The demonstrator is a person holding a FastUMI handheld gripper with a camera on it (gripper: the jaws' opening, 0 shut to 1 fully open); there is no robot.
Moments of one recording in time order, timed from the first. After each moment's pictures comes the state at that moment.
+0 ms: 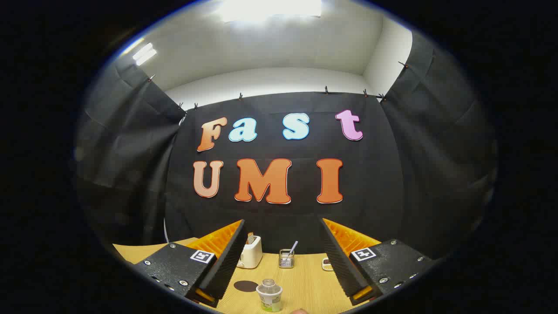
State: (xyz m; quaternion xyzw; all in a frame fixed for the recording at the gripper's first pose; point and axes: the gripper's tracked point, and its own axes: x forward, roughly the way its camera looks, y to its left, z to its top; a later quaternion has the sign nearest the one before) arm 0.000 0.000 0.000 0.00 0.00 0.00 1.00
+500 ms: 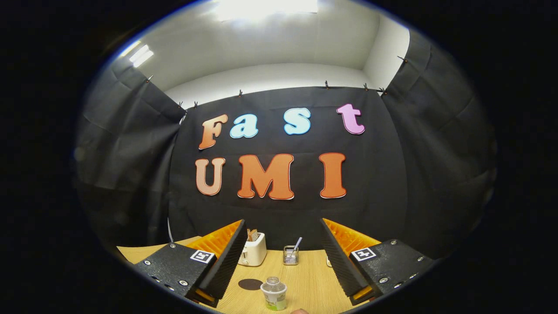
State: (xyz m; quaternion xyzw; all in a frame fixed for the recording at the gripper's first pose) arm 0.003 0.002 -0.008 0.01 0.02 0.01 1.00
